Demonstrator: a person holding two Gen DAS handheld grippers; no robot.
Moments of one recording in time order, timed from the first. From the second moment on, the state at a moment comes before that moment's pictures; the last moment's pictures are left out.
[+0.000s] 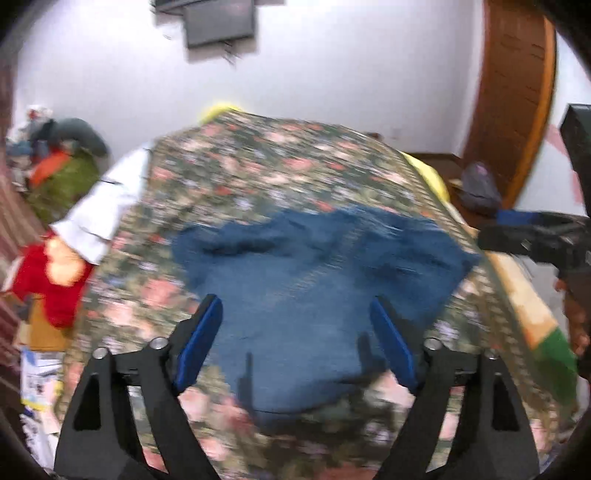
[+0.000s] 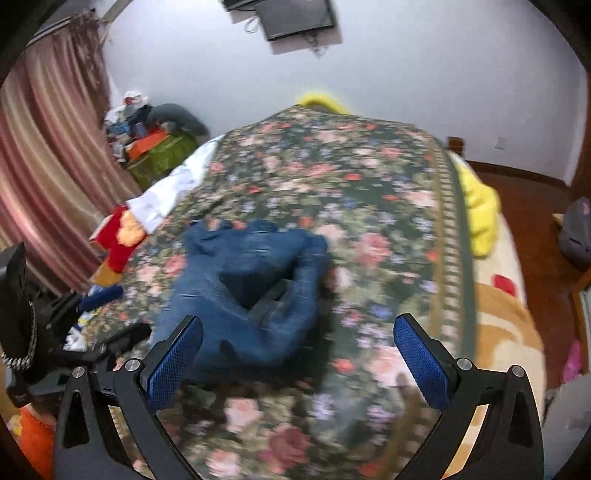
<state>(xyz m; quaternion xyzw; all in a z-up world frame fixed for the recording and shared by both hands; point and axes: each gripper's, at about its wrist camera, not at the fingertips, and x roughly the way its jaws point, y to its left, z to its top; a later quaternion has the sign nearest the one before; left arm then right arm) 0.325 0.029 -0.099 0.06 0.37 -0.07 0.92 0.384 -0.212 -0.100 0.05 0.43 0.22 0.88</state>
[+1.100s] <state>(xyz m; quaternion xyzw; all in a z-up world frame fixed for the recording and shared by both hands) 0.312 0.116 -0.166 0.01 0.47 -0.02 0.88 0.378 -0.226 -0.150 0.00 0.49 0.18 0.85</state>
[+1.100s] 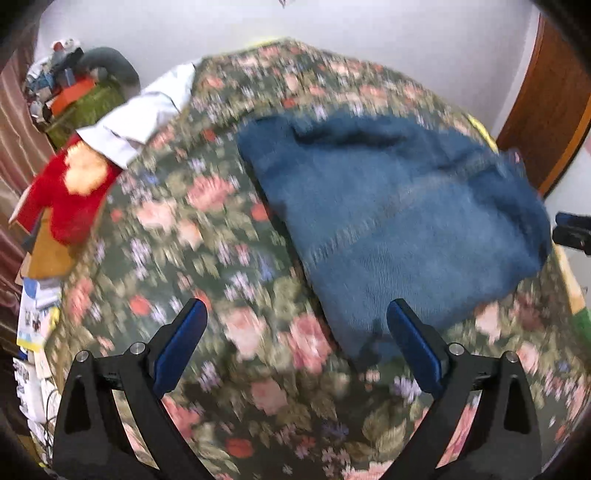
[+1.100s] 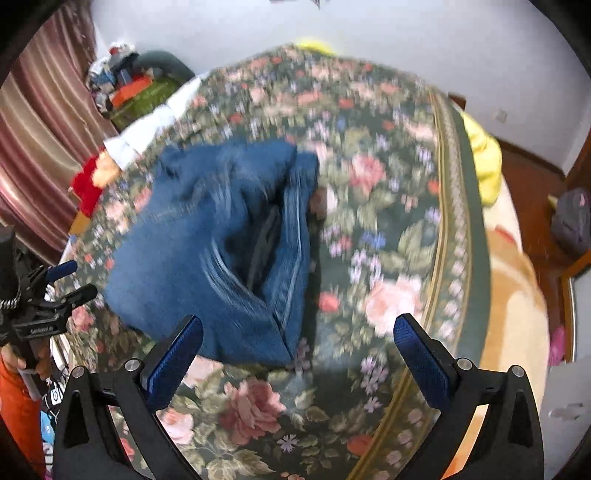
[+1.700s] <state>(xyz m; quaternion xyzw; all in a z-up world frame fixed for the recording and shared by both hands) 0.490 0.110 -0.192 -0.06 0.49 0.01 0.87 0.484 -0.170 -0.177 0.02 0.51 0.19 0.84</state>
